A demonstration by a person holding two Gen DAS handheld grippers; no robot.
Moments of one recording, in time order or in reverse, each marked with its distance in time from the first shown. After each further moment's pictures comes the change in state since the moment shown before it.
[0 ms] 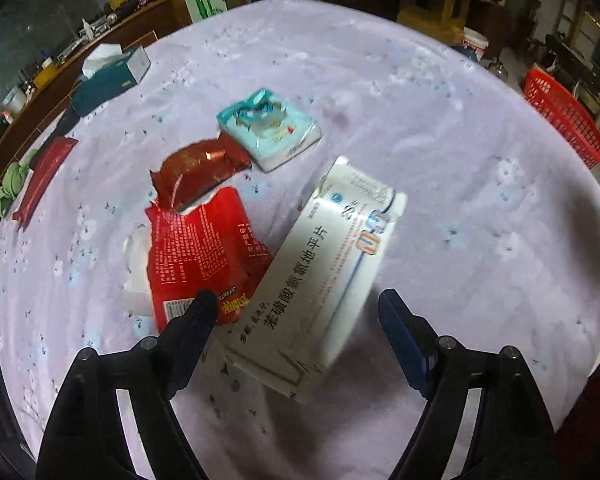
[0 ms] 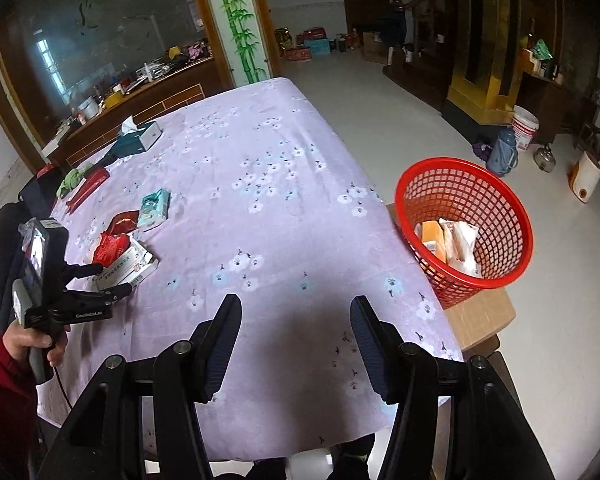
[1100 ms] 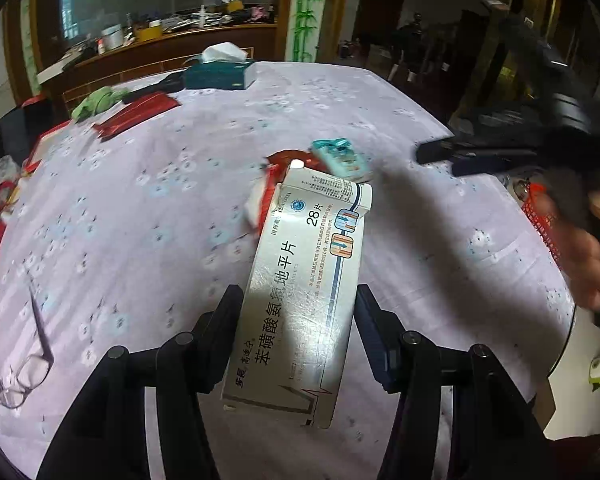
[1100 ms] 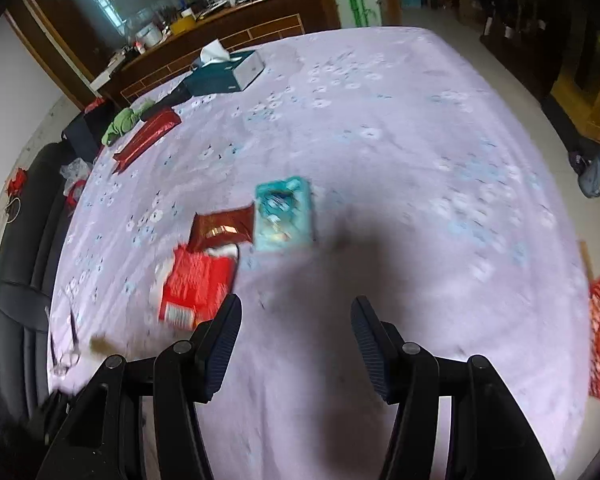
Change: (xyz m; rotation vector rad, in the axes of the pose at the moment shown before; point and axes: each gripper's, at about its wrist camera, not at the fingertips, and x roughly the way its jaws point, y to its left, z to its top) left arm -0.100 0.033 -0.086 -0.392 -0.232 0.002; right arm 0.170 0.201 0.087 -0.185 0.241 0.222
